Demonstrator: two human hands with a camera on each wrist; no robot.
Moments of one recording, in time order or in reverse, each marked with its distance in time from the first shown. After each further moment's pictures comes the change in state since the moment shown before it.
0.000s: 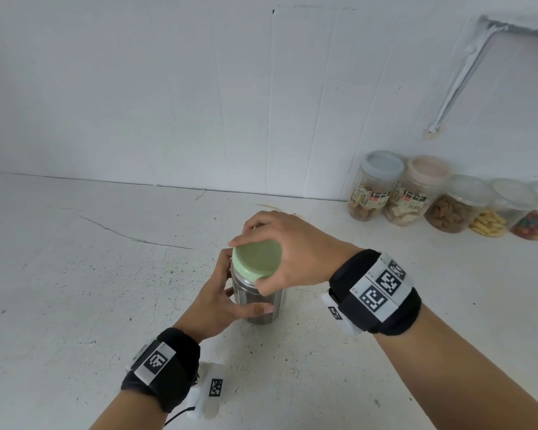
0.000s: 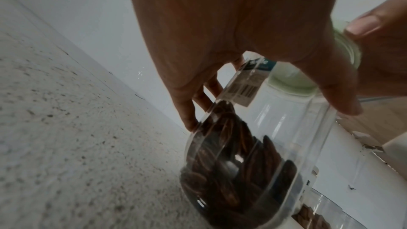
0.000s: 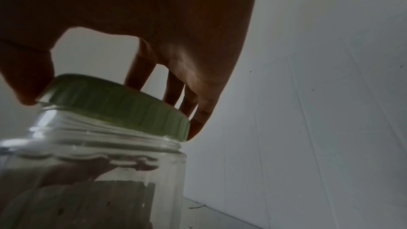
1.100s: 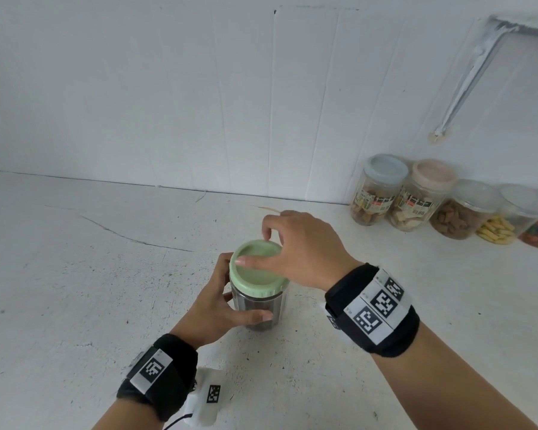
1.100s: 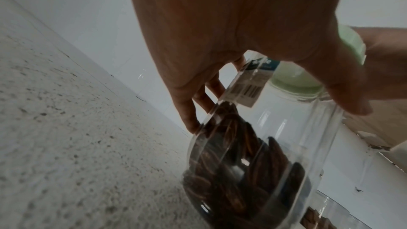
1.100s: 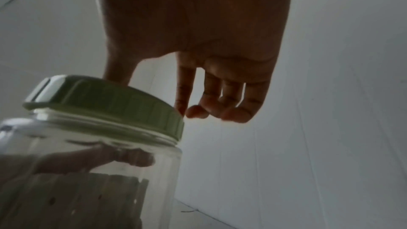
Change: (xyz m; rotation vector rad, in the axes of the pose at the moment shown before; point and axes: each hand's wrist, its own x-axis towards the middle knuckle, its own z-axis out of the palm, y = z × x) left_hand 0.002 -0.001 0.003 0.004 0.021 0.006; right_hand 0.001 0.006 0.004 -0.246 0.260 0.223
